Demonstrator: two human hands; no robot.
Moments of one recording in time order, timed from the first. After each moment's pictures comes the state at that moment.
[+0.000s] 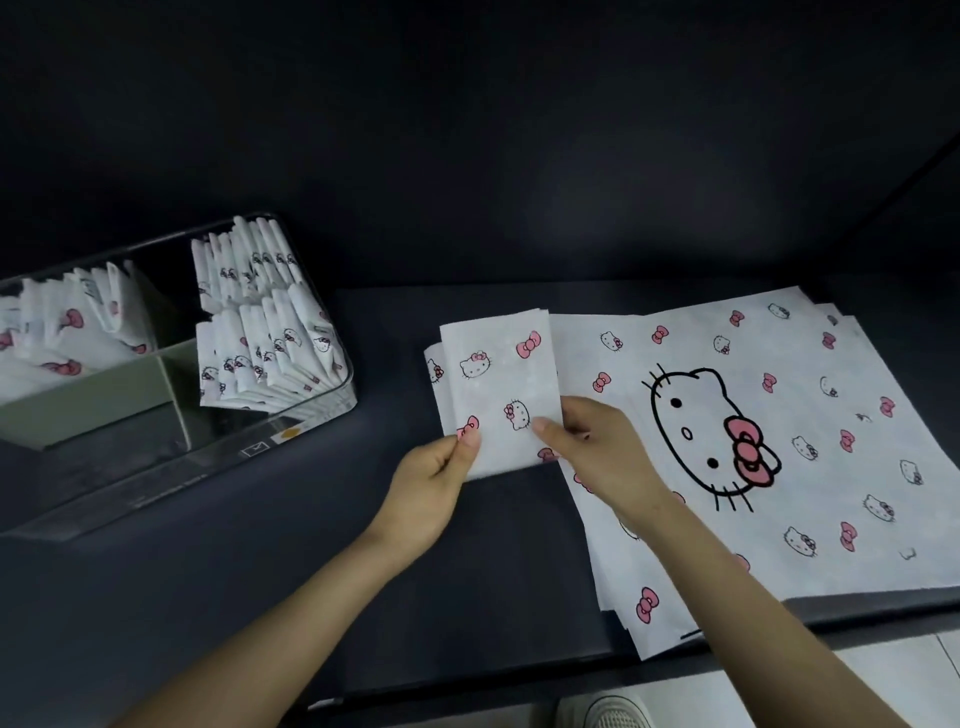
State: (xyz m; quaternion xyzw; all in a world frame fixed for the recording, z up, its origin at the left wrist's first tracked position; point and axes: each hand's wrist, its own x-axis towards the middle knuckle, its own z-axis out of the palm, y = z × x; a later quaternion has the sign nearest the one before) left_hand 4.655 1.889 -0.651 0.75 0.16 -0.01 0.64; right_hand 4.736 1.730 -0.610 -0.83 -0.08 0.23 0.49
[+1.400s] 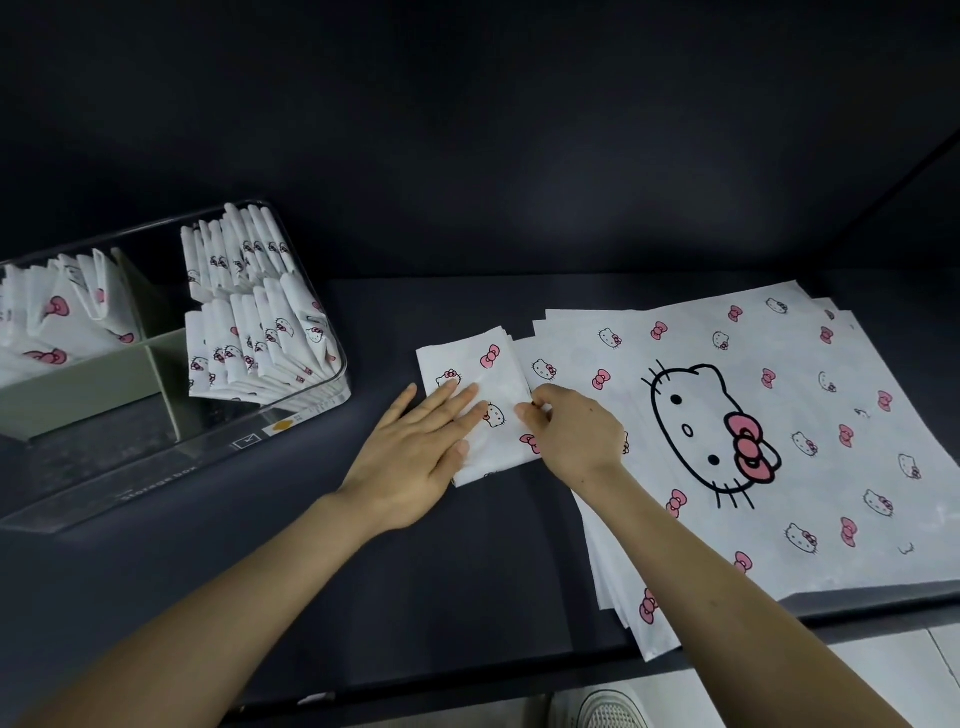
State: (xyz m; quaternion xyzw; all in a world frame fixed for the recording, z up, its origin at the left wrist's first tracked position) left_hand 4.675 1.926 -0.679 0.98 -0.09 -0.05 0.17; right_hand 4.757 1.752 -0.647 -0.97 -0.10 0.14 0.17
